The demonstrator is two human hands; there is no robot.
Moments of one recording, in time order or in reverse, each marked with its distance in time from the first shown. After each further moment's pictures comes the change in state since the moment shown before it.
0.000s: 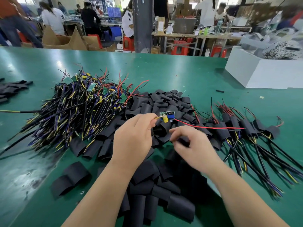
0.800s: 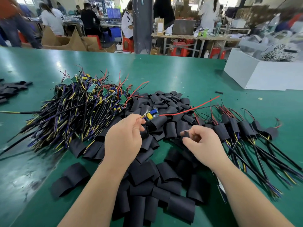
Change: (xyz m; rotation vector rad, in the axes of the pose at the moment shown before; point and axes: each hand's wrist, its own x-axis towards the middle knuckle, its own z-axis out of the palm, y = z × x) left_hand -0.002 -0.019 -0.005 -0.021 -0.096 -0.316; right_hand 0.003 0.018 -0.014 -0.037 0.120 0.258
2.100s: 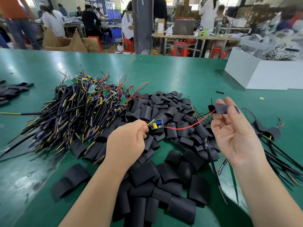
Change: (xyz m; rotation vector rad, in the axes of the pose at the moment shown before) left_hand -0.001 -0.005 0.001 0.102 -0.150 0.065; right_hand 0.009 -0.008 -0.041 1.429 0.155 0.064
